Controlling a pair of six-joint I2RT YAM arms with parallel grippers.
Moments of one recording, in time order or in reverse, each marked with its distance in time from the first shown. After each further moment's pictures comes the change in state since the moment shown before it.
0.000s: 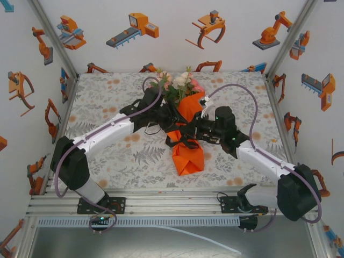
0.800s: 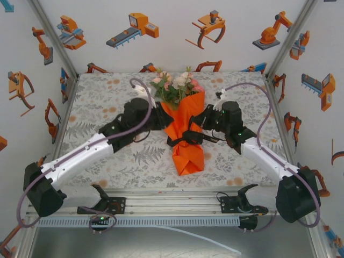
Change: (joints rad) left arm -0.047 -0.329 -0.184 0.145 -0.332 0.425; right arm -0.100 -0.016 0.051 -0.119 0.192 0.199
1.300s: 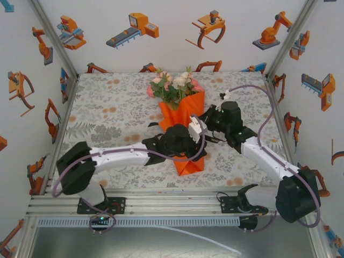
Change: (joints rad) left arm -0.356 0.277 -0.097 0.409 0.118 0.526; right arm -0.007 0.000 0.024 -0.107 0.131 0.110
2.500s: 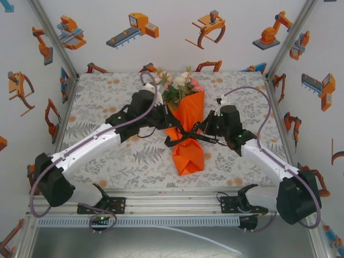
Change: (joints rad) left arm 0.321 -0.143 0.193 -0.420 0.178 -0.553; right arm 0.002 -0.008 -0.041 -0.048 0.026 -0.171
